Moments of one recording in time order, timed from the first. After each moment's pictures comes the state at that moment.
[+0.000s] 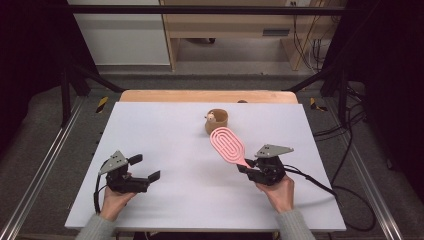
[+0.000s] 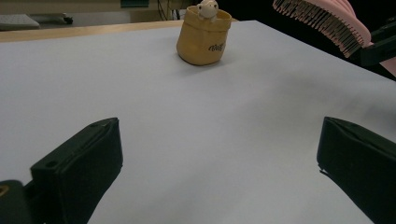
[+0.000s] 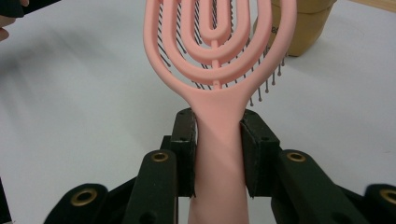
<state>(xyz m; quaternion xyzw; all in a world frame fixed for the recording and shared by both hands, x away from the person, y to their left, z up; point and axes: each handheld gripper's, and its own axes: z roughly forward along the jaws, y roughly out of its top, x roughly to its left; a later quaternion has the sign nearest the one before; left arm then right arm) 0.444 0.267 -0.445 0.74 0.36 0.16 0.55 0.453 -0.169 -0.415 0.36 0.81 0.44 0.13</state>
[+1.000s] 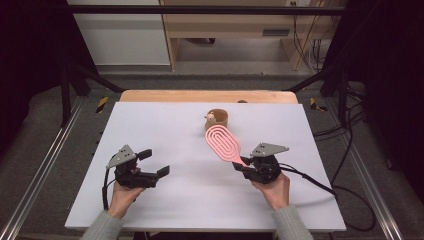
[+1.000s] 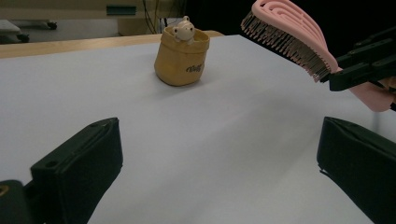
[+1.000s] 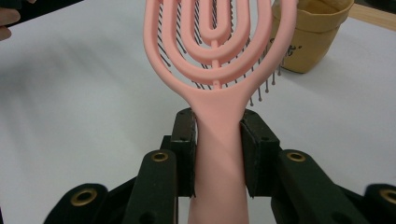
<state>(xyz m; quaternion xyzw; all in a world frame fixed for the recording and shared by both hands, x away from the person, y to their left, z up) 0.452 0.240 -0.427 0.73 0.35 0.14 0.57 0.457 -0.158 -0.413 0.34 0.81 0.45 0.14</state>
